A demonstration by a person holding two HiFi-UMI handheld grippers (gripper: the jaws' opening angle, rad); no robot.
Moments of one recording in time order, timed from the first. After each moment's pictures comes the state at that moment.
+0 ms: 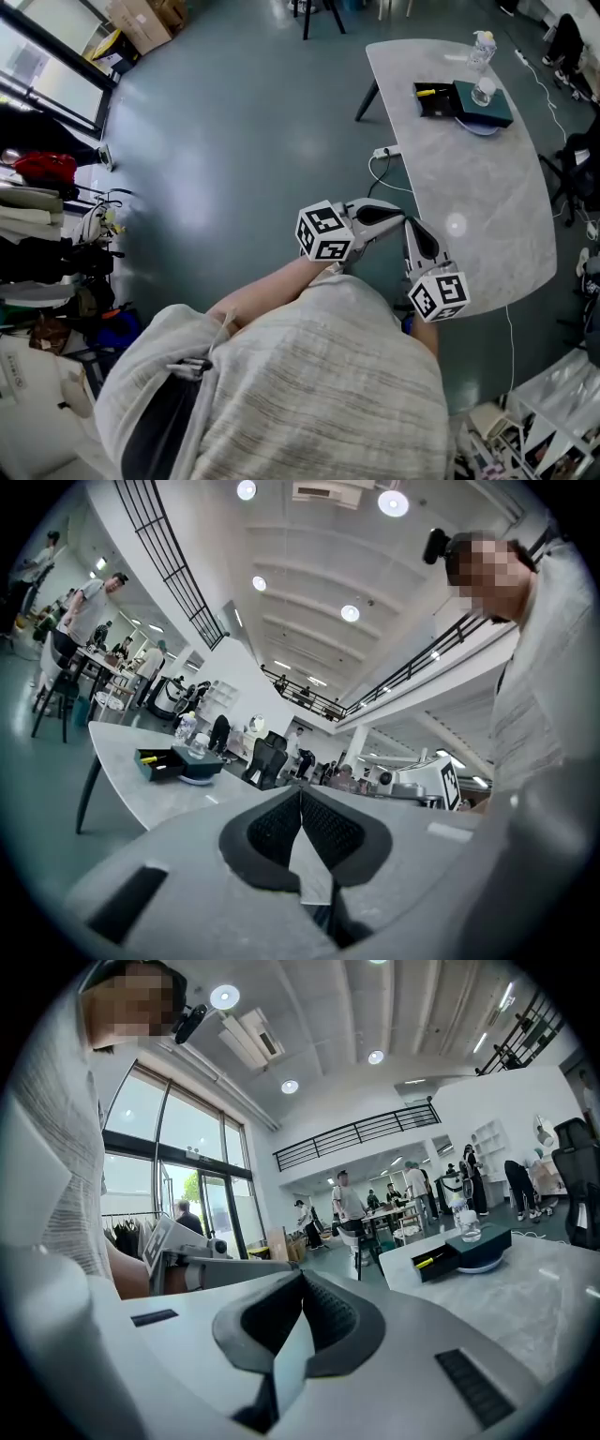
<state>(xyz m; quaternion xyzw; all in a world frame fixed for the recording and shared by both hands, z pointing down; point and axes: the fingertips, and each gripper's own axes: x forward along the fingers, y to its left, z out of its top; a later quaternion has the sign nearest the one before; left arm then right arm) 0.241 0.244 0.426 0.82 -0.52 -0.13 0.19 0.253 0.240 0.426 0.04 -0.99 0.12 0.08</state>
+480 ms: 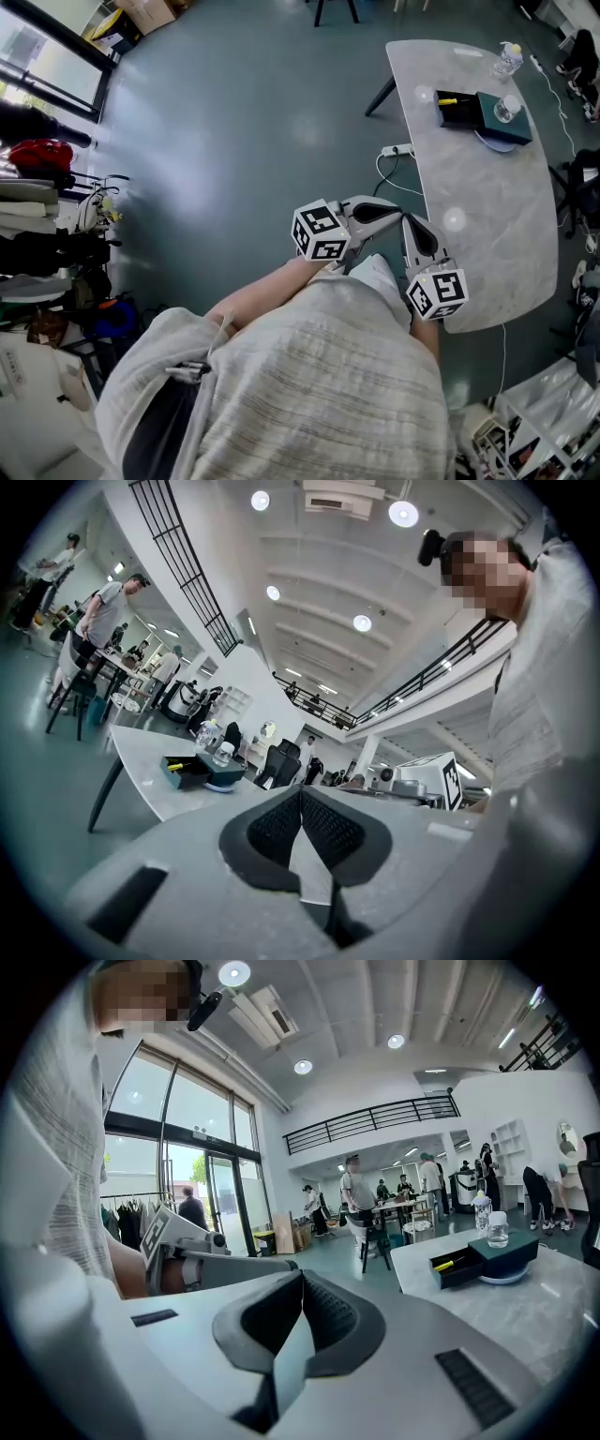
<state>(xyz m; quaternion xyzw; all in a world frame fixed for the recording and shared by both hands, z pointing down) 0.154 0.257 0.437 0.80 -0.55 -0.16 0.20 0.164 0.251 0.438 0.01 -0.99 0.09 0.13</state>
